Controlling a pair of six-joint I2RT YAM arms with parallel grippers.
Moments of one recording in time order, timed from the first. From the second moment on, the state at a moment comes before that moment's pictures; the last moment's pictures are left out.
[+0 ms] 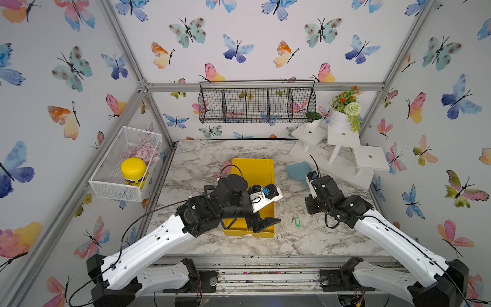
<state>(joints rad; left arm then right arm) -1.01 1.11 1.24 -0.64 0.31 0.25 0.62 1.09 0.89 -0.74 0.25 0.26</state>
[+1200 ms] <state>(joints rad) -1.05 0.93 1.25 -0.87 0.14 0.26 0.49 1.32 1.16 -0.58 0.05 0.30</state>
